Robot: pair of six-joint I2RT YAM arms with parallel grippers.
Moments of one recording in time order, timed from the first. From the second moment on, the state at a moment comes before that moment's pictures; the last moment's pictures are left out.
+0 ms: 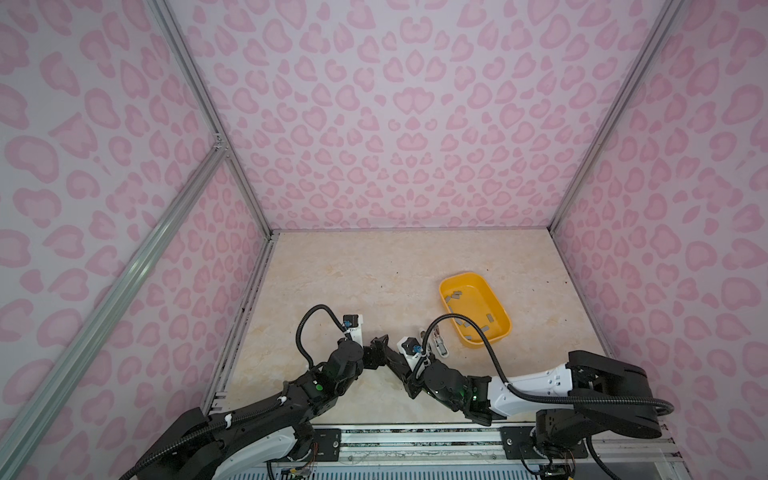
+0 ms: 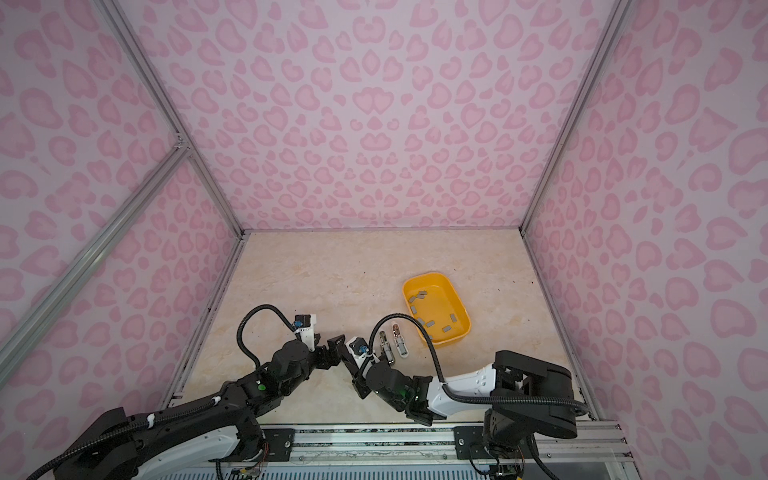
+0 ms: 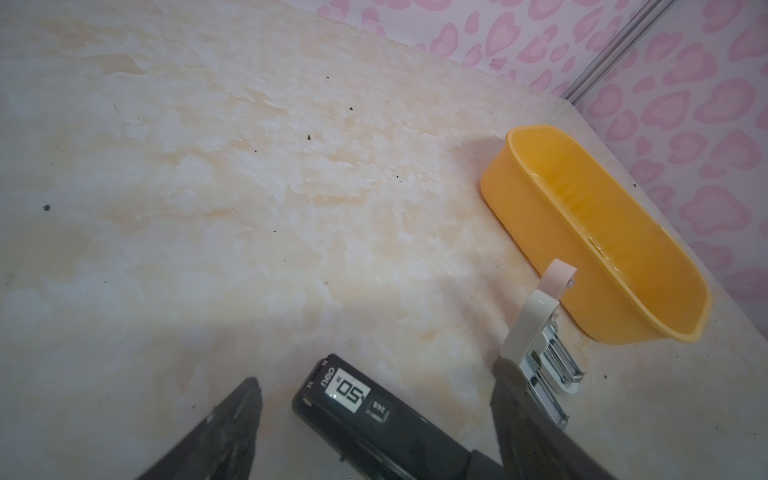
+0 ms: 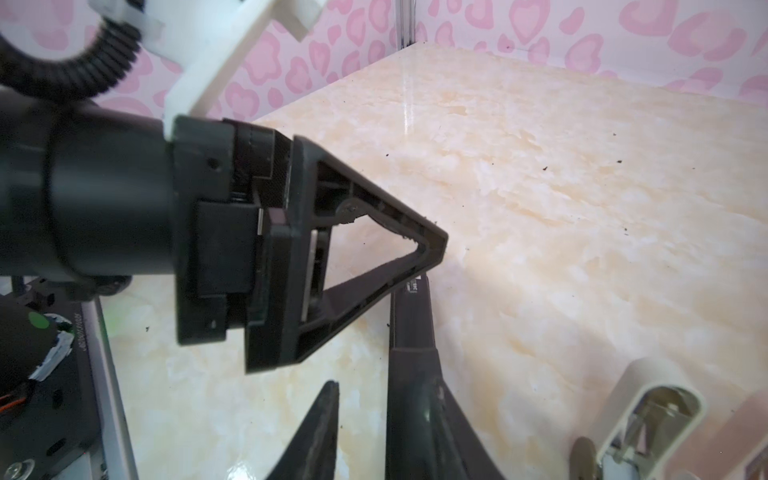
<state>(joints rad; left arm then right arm) -0.83 0.97 0.22 0.25 -0.33 -0.60 1.29 1.53 0.52 0.57 0.41 0.30</state>
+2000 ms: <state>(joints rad) -0.84 1.29 0.24 0.46 -0.33 -0.61 1.29 1.77 0.43 0.95 0.46 0.41</state>
